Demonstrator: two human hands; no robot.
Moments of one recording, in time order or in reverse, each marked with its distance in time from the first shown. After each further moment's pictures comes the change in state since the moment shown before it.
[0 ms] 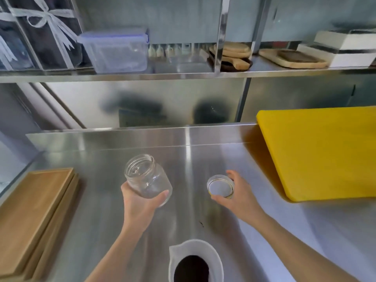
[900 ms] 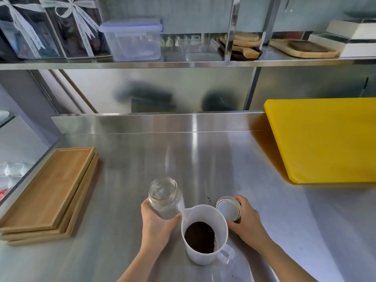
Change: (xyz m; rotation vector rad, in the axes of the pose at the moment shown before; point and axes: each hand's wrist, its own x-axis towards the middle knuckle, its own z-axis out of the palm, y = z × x) left_hand -0.098 -0.049 -0.014 0.068 -0.028 -0.142; right_hand -0.096 0.053 0.042 0.008 -0.158 0.163
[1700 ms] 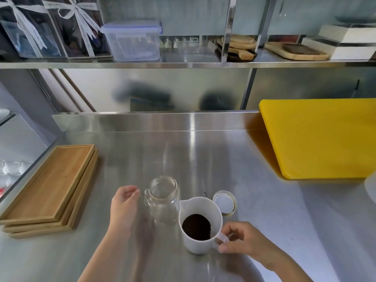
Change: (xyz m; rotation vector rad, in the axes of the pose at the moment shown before) left_hand 0.015 0.037 -0.058 -0.086 0.133 -0.025; right_hand -0.072 -0.039 -0.034 0.384 -0.506 -0.022
